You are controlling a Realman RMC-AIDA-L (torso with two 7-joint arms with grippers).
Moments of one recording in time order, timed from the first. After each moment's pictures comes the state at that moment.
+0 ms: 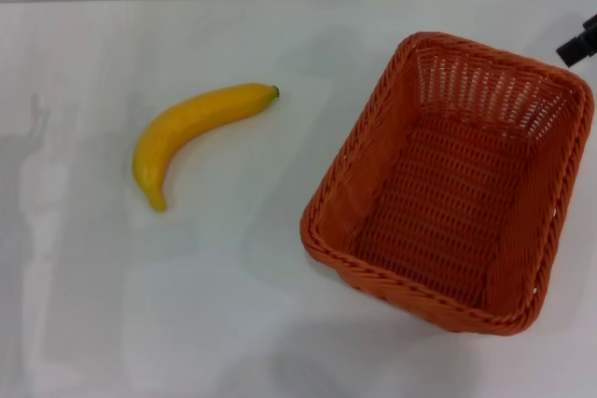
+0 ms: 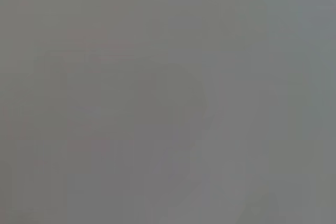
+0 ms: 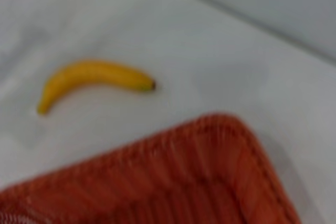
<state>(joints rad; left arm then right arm) -0.45 -2.08 2.80 0.15 -1.74 1.34 0.02 0.99 1.66 -0.96 -0.76 -2.36 -1.74 2.25</state>
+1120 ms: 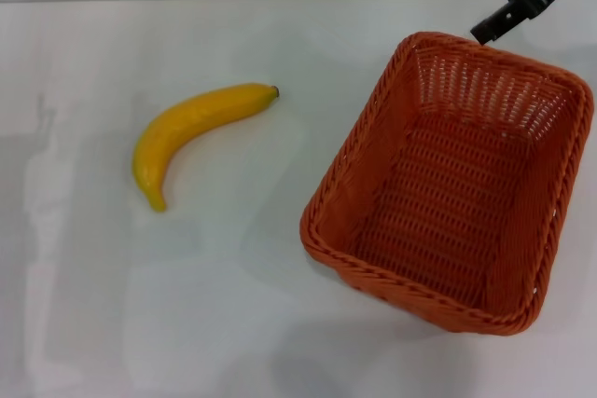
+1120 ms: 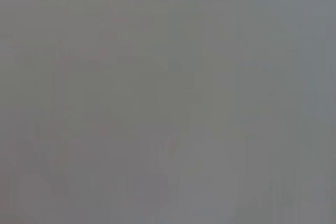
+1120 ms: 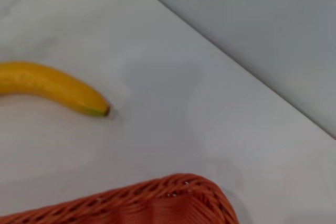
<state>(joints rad) -0.45 -2.08 2.80 0.15 -1.72 1.34 0.02 1.04 1.85 -1.03 -0.86 -2.53 -1.46 2.28</state>
